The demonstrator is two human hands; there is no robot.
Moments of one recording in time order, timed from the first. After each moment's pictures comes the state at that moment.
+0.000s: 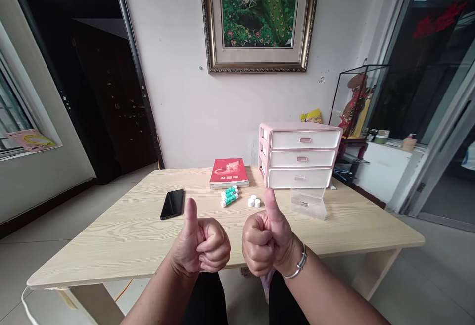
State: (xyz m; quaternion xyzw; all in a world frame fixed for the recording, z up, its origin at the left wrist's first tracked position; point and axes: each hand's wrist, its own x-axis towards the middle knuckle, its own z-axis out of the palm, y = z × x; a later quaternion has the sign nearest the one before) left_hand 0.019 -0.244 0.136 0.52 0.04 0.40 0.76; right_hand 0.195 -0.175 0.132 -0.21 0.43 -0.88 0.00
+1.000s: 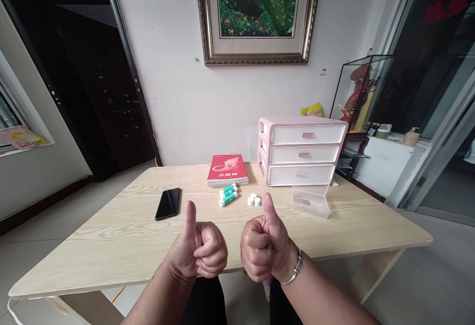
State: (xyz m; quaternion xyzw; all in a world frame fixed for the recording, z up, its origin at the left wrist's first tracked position) left_hand 0.013 -0.229 0.118 0.48 0.03 0.39 0.78; right_hand 0.186 -0.160 0.107 -0.31 0.37 -0.88 0.01
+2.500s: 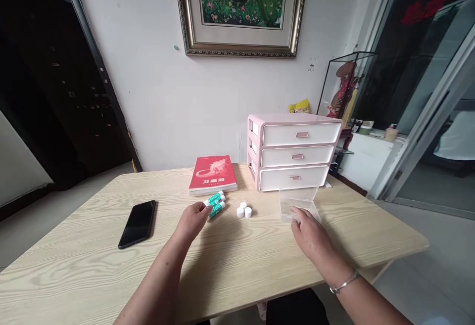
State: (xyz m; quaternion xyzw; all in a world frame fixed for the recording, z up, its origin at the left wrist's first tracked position) left_hand -0.020 -0.069 0.066 0.55 0.73 0.33 0.22; right_hand 0.331 -0.072 0.032 0.61 0.72 0.01 -0.32
